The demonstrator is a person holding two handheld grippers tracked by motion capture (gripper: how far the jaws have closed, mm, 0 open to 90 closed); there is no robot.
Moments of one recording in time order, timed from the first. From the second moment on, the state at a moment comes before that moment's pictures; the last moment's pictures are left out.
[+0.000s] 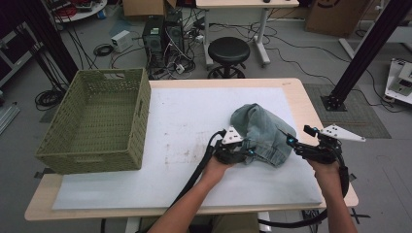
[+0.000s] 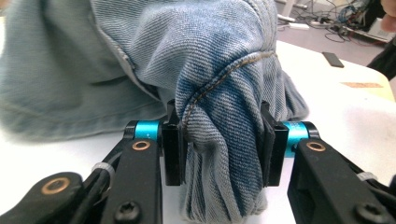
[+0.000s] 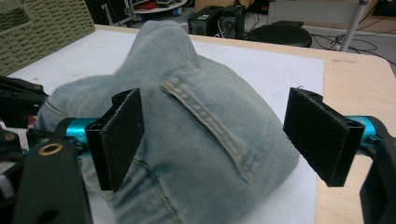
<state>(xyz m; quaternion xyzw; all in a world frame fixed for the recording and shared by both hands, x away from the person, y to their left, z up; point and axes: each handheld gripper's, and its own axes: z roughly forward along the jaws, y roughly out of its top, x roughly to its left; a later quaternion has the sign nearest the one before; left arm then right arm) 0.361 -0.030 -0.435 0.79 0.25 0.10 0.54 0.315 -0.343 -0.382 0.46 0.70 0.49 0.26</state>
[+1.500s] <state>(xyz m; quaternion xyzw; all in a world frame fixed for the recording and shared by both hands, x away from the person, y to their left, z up) 0.355 0.127 -0.407 0.71 0.33 0.19 0.59 0.320 -0.284 -0.393 0.40 0.73 0.50 0.23</state>
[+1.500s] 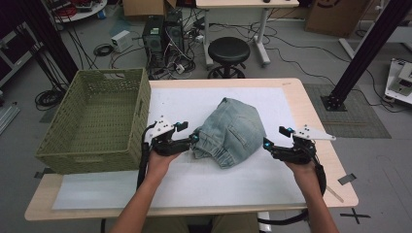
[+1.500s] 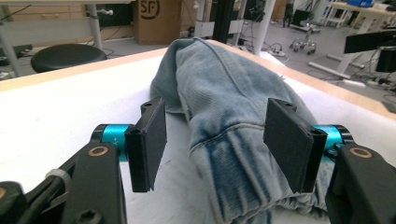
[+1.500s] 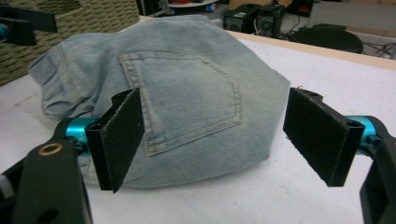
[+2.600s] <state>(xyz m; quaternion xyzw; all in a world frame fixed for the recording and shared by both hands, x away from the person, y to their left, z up) 0.361 0.150 -0.408 0.70 0.35 0.21 0.58 0.342 -0.168 -0.444 0.25 0.87 0.38 0.17</state>
